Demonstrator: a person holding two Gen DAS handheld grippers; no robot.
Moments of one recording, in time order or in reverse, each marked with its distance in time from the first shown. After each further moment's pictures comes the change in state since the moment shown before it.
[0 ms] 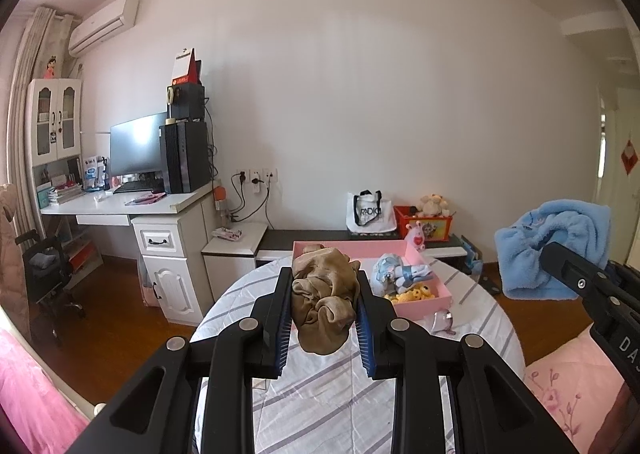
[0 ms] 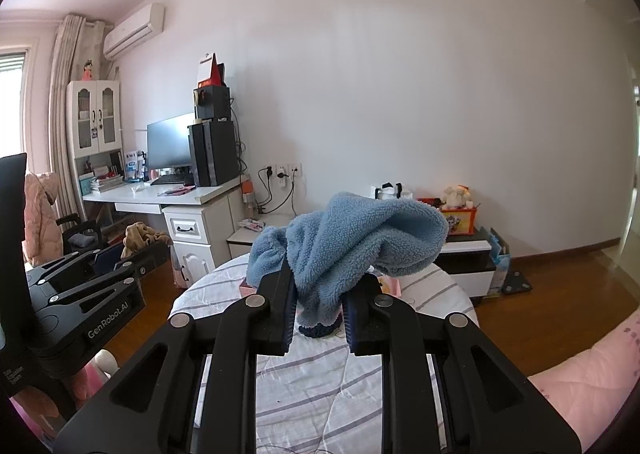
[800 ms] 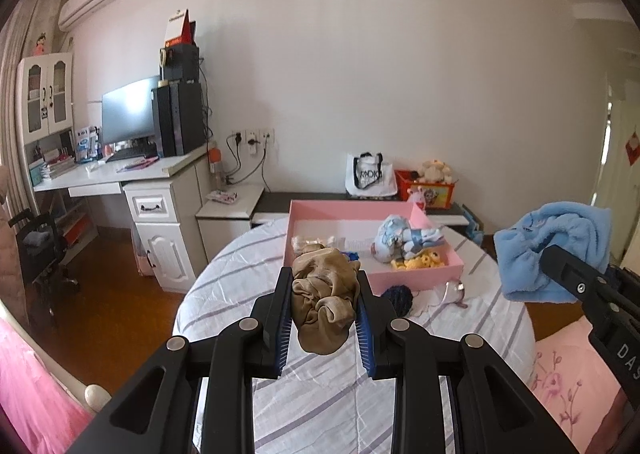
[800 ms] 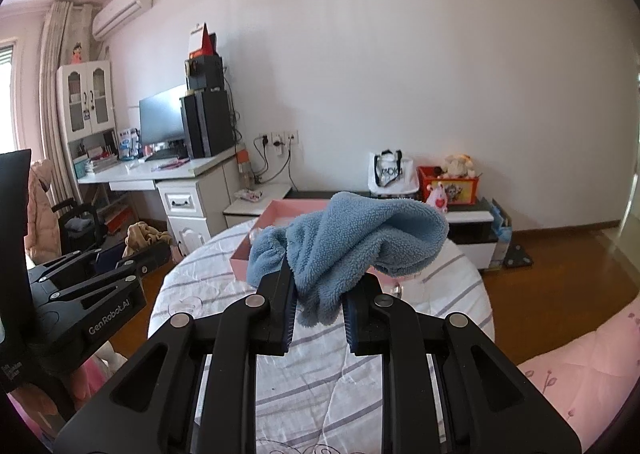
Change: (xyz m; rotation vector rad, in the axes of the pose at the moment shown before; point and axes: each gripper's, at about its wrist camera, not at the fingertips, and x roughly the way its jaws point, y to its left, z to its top) left arm 0.065 0.004 0.013 -0.007 0.138 -0.010; right arm 0.053 0.004 -0.011 0.018 0.130 -0.005
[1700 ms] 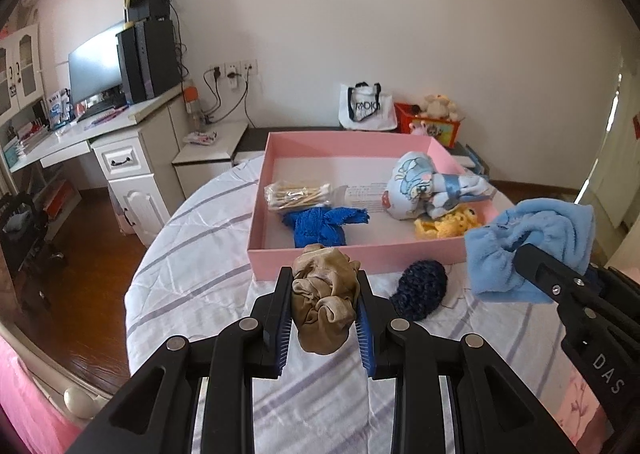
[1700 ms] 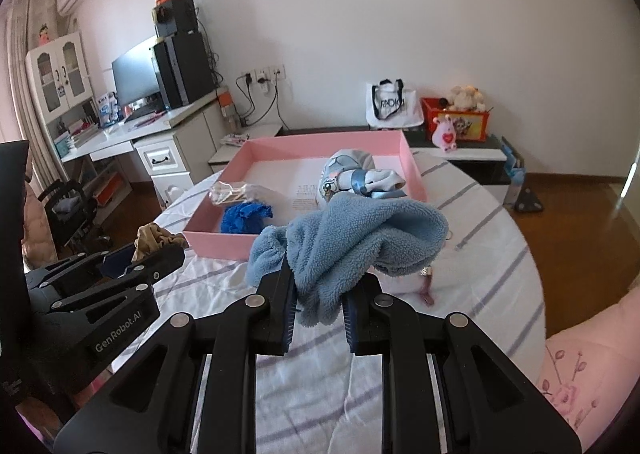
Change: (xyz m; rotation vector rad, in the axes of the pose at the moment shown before) left arm 0.210 -0.014 0.072 0.031 0.260 -0.032; right arm 0.148 -0.024 -0.010 0.071 0.243 0.003
